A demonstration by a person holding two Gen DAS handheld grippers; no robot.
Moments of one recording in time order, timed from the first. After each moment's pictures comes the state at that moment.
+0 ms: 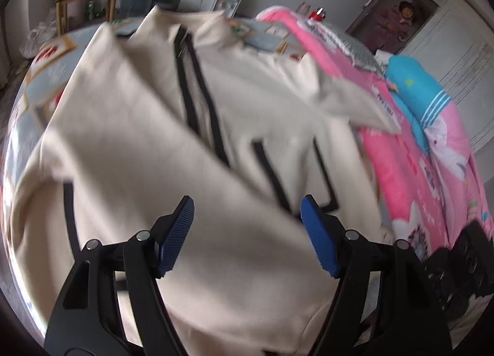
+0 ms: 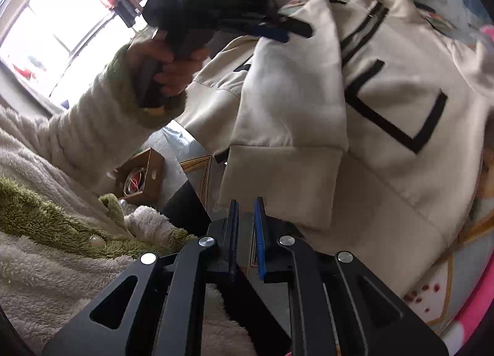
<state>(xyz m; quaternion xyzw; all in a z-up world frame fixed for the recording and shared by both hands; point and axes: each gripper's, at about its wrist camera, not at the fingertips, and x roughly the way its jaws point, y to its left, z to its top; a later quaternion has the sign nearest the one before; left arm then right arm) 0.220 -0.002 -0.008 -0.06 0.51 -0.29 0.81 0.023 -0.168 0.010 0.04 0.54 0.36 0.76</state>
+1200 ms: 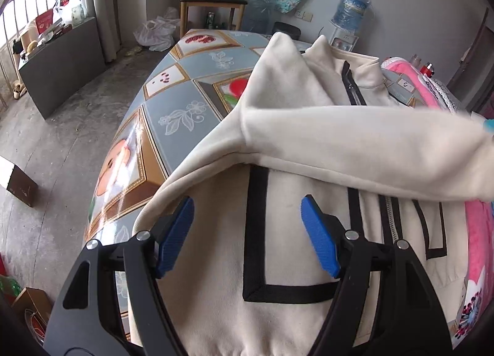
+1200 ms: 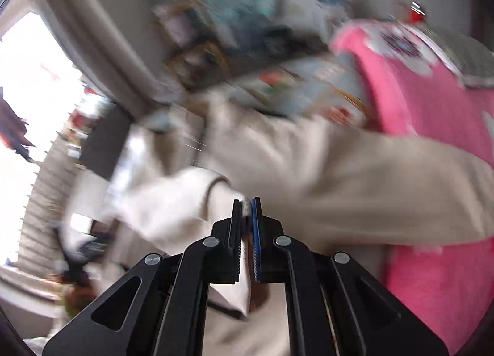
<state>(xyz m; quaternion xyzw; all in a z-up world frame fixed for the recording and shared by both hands) 0.236 0.116 -0.038 -0.08 0.46 -0.04 0.88 0.251 -0.317 0.076 0.11 0.51 0.02 0.85</state>
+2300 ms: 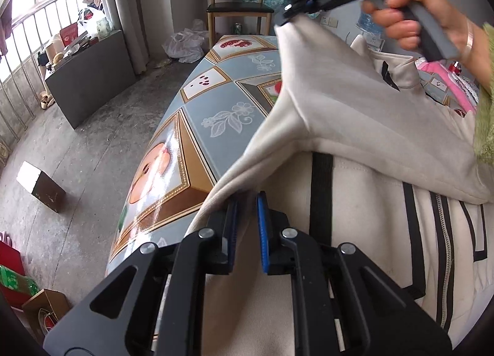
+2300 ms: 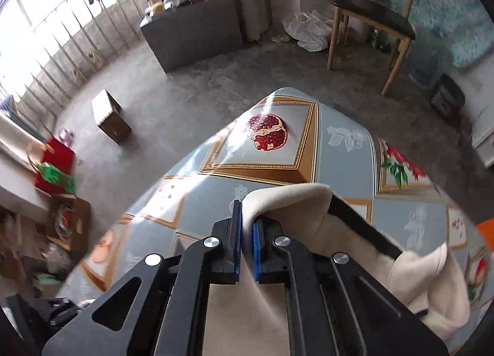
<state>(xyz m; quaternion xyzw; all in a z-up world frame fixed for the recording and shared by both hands) 0.241 0.132 -0.057 -0.03 0.44 0.04 0.90 0.535 0.111 -0.006 -0.18 0.53 0.32 0.76</state>
